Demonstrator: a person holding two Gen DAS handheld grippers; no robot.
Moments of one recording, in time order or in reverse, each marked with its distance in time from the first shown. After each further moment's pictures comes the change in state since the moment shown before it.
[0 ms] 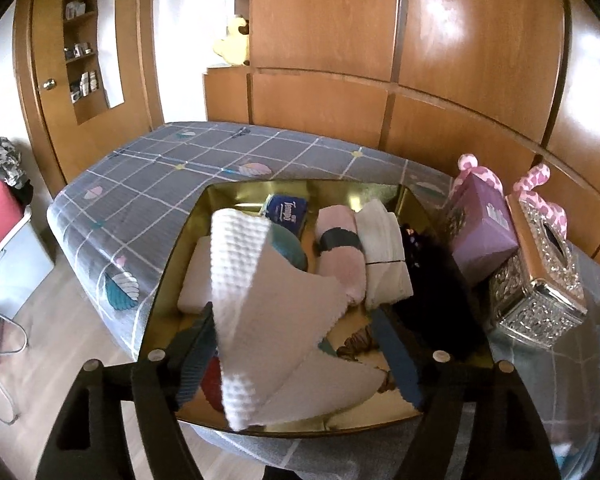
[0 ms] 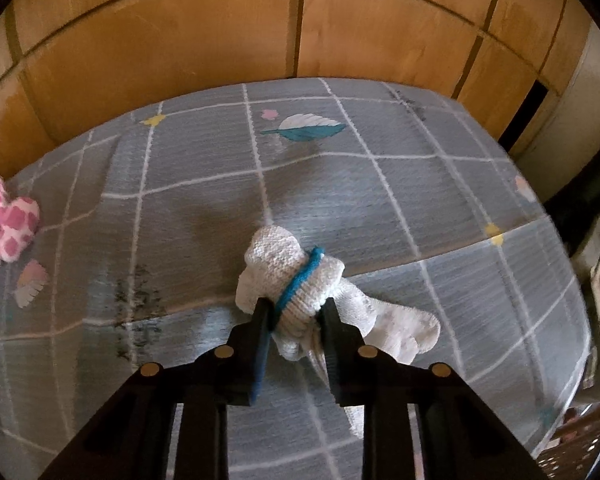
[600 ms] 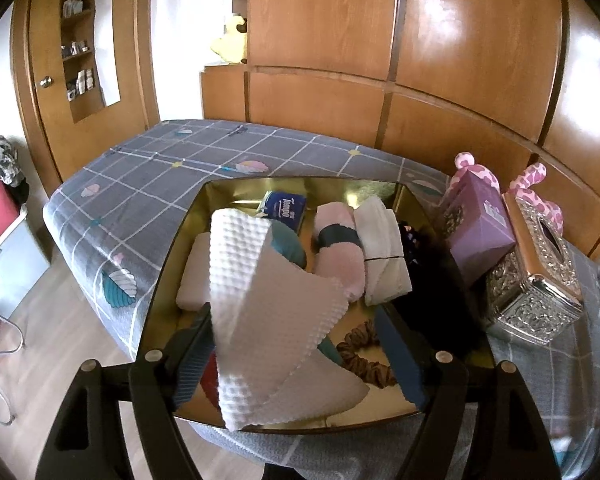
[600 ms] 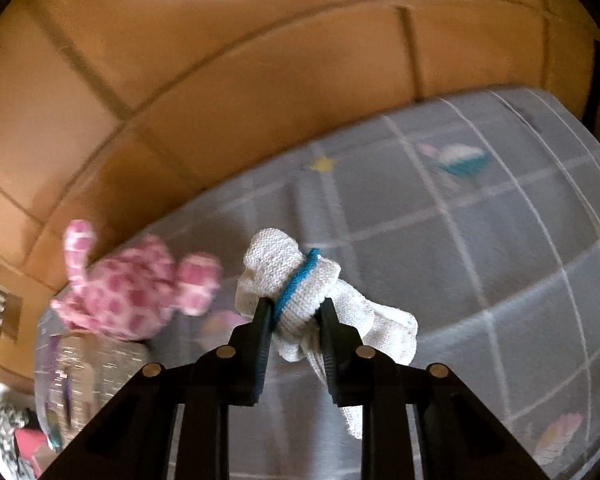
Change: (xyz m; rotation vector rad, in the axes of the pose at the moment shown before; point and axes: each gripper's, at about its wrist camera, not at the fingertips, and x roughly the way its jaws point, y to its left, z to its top) left arm 0.000 0.002 -0.004 -0.002 0.003 -0.016; right arm -0.054 0.089 0.036 0.079 -0.025 0.431
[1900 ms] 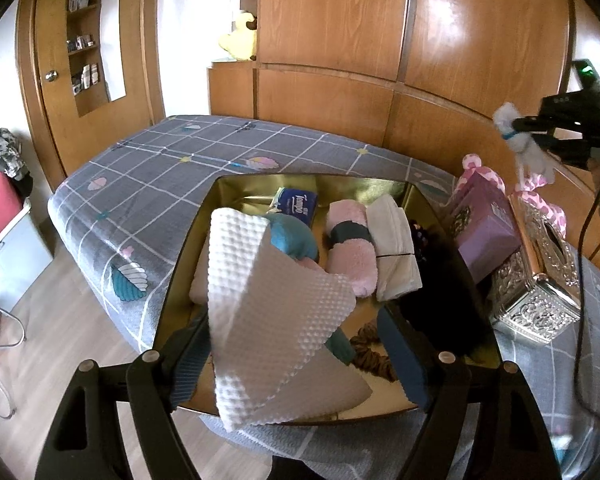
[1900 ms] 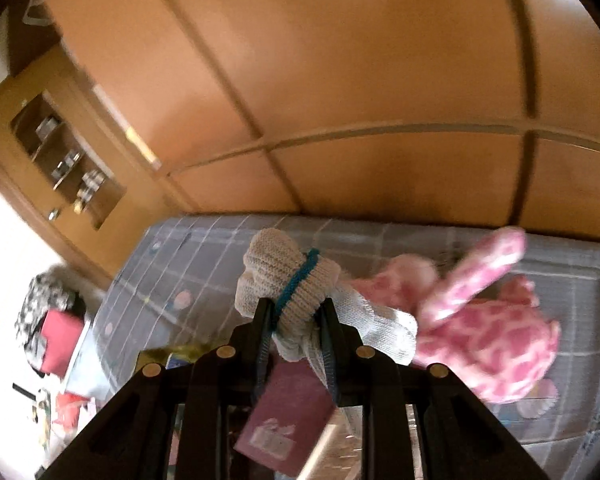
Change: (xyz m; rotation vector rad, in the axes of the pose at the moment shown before) left arm -0.003 0.012 -0.003 -0.020 0.008 0.008; right arm 0.034 0.326 -0.045 -0.466 0.085 0.399
